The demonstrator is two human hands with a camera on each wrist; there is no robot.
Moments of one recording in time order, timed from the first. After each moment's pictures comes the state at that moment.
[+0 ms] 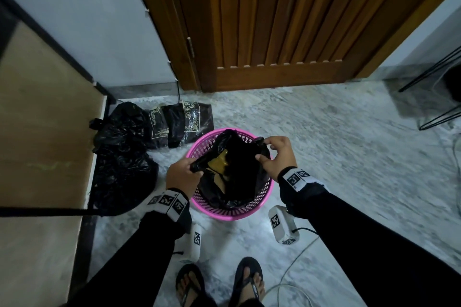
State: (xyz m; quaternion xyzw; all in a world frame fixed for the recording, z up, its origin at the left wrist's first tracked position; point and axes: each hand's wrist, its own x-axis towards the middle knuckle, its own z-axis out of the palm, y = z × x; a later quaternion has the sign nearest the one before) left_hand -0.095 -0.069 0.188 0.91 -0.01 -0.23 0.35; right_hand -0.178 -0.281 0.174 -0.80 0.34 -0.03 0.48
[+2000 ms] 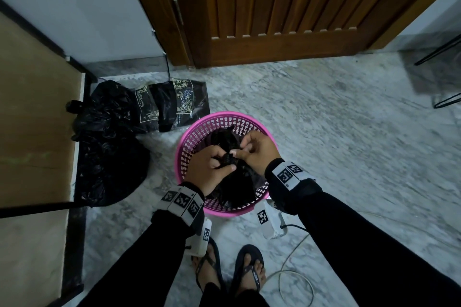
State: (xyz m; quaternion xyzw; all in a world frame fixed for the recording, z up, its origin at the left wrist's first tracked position) left_hand -0.093 -0.115 0.138 0.83 -0.14 -0.29 0.45; right_hand -0.138 -0.261 0.116 -0.74 0.30 0.04 0.60
